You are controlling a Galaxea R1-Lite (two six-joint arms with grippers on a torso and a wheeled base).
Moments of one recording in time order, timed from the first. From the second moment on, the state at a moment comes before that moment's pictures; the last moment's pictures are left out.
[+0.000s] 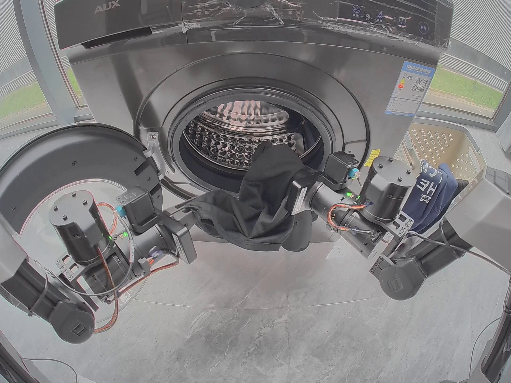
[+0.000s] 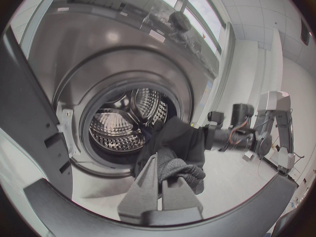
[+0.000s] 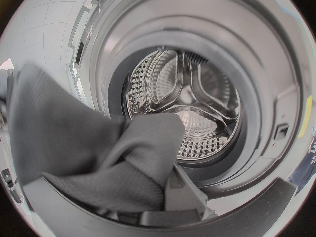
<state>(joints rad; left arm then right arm) -0.51 1.76 -0.45 -1.40 -0.17 -0.06 0.66 2.08 -0.96 -1.32 -0.05 0.08</state>
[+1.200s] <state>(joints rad) -0.47 2.05 -0.24 -1.55 -0.30 0.05 0.70 2.02 -0.94 -1.32 -0.05 0.08</state>
